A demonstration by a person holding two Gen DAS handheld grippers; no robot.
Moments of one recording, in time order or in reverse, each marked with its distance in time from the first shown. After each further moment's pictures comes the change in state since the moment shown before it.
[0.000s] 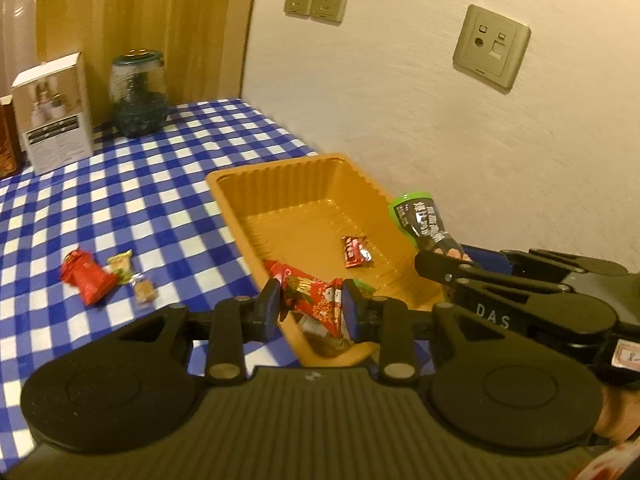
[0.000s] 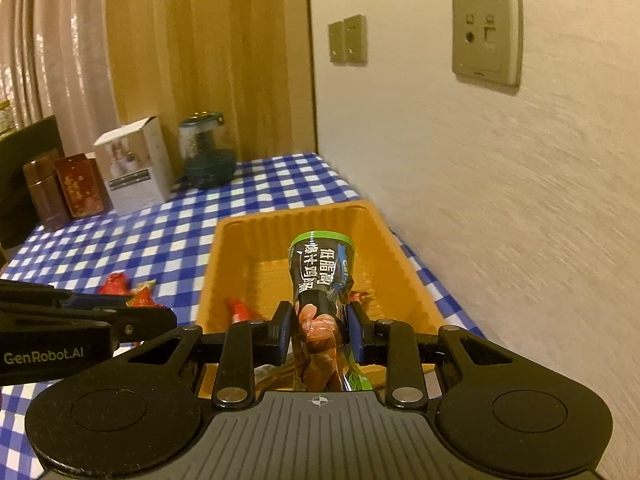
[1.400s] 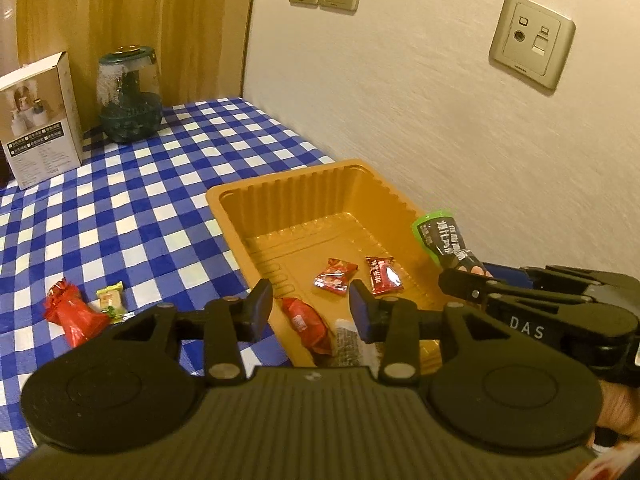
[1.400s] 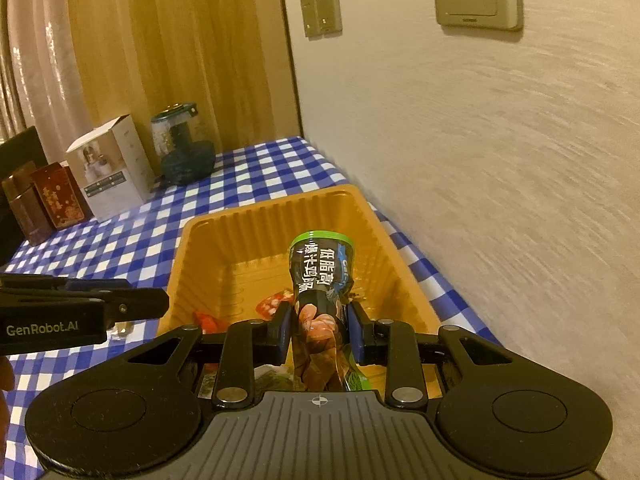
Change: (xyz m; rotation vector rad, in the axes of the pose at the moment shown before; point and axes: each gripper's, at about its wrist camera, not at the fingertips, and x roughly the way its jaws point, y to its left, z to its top) left arm 0.048 0.023 0.024 0.013 0.011 0.005; right arm 0.048 -0.024 0.005 0.070 0.048 0.017
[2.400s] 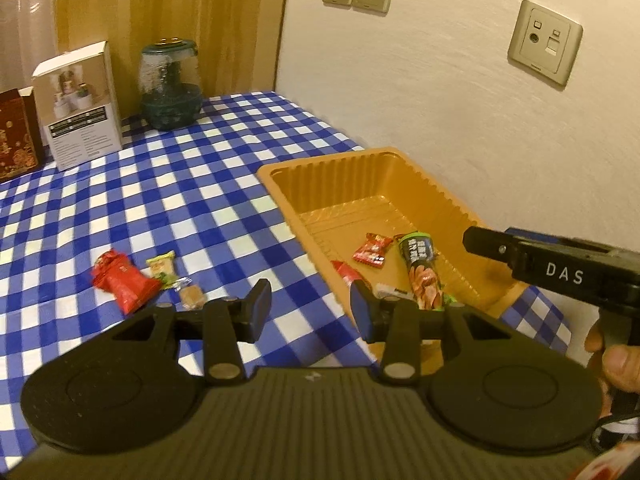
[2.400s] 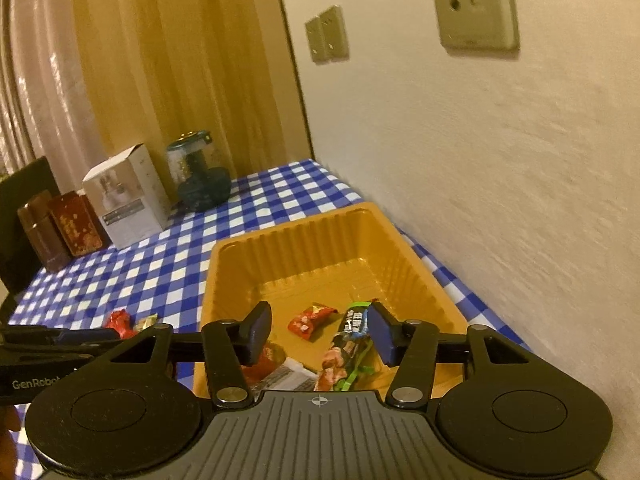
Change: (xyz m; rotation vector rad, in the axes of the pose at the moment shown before) left arm -0.036 0.027 -0.028 -0.020 0.000 0.067; right arm -0.019 0.016 -0.004 0.046 -0.077 0.028
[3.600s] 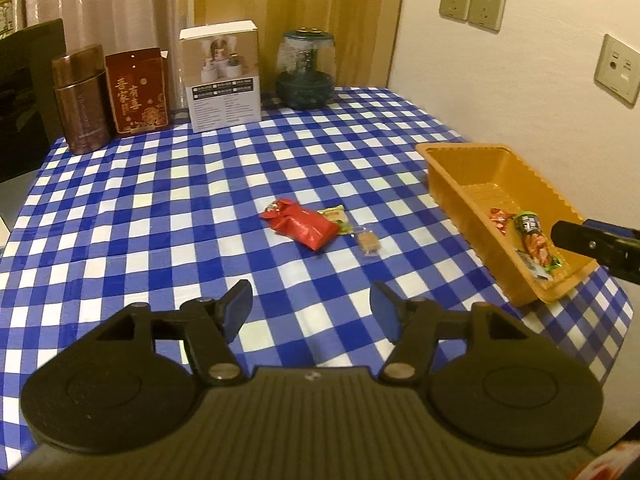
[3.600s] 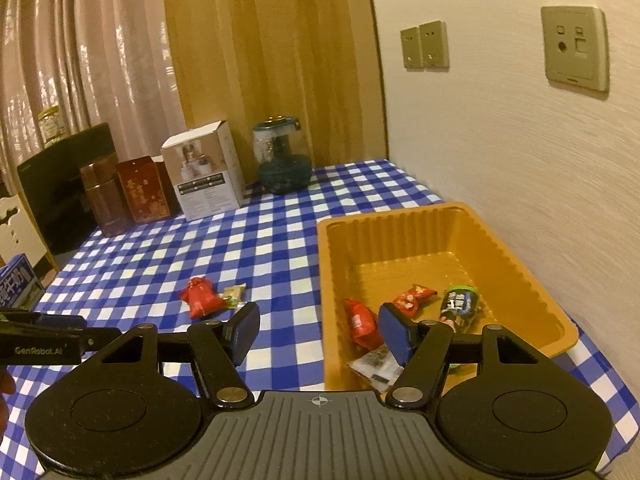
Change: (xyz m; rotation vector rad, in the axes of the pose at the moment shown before) left arm -0.069 0.111 -0.053 -0.095 -0.008 0.206; right arm -0.021 0.086 -0.030 -0.120 -0.003 0.121
